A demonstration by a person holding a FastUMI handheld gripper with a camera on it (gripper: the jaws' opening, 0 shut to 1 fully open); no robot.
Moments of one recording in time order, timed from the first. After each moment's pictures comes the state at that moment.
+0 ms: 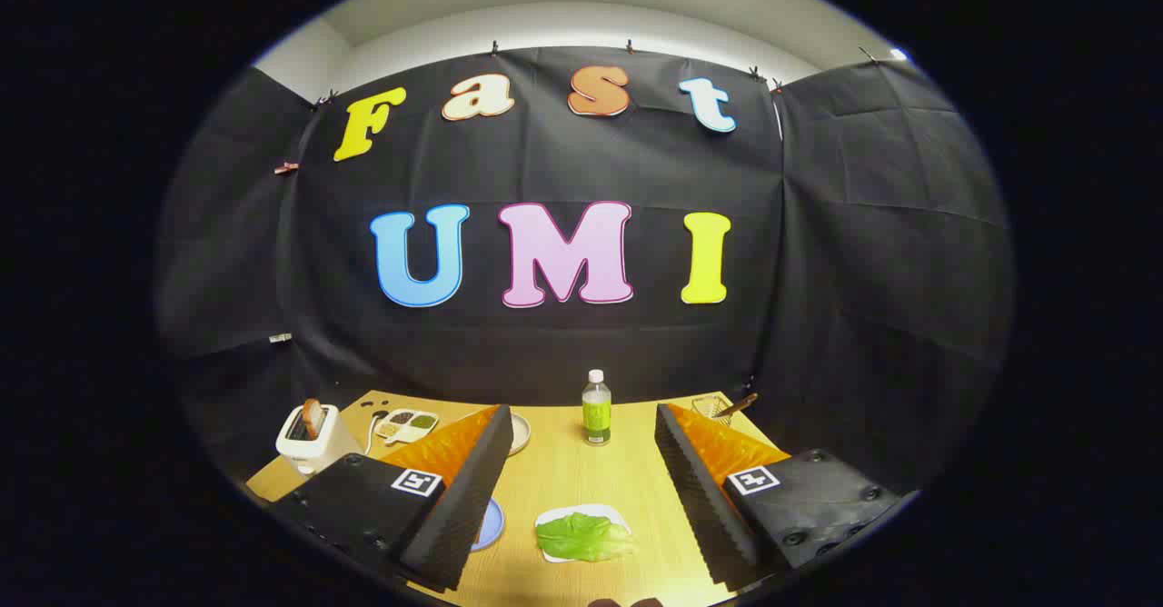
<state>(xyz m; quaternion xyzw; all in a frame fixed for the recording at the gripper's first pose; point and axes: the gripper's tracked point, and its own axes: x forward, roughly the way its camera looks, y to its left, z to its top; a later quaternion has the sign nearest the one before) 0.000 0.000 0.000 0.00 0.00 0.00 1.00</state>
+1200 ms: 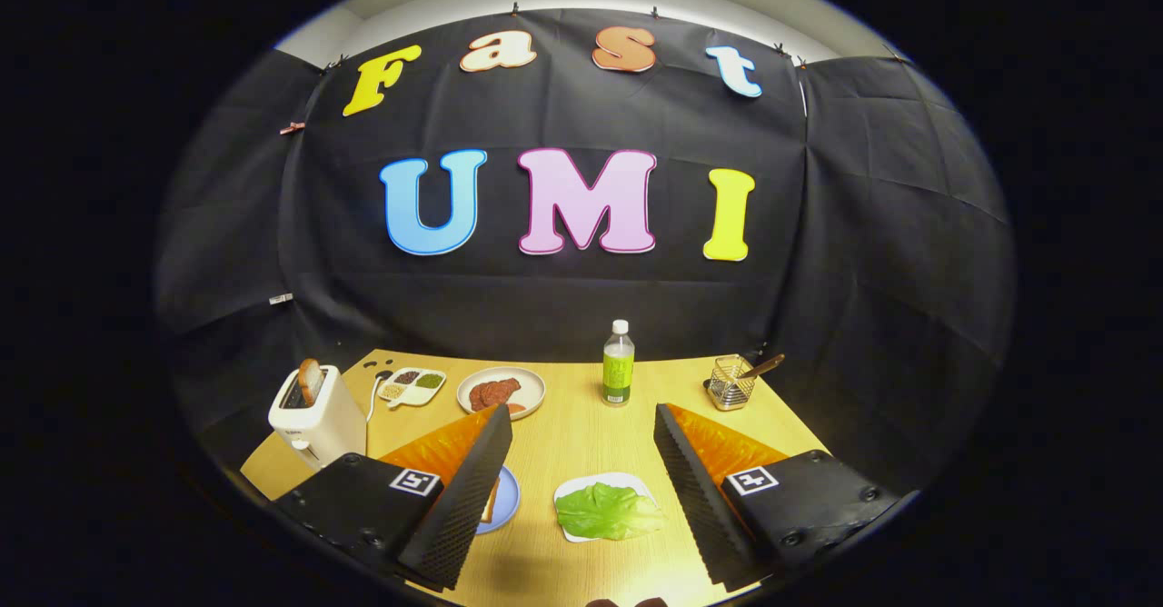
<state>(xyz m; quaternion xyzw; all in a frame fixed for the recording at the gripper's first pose) 0.029 0.036 -0.069 -0.02 0.08 0.01 1.00</state>
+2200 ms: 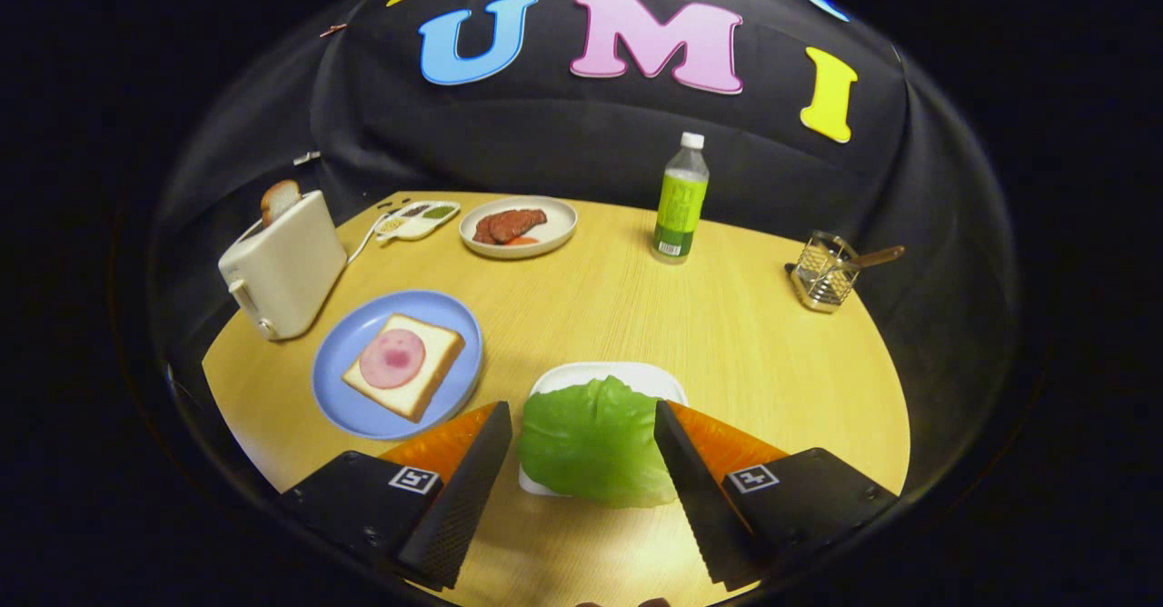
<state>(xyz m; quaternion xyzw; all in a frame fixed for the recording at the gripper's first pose) 0.099 0.016 -0.301 -0.08 0.30 0.11 0.94</state>
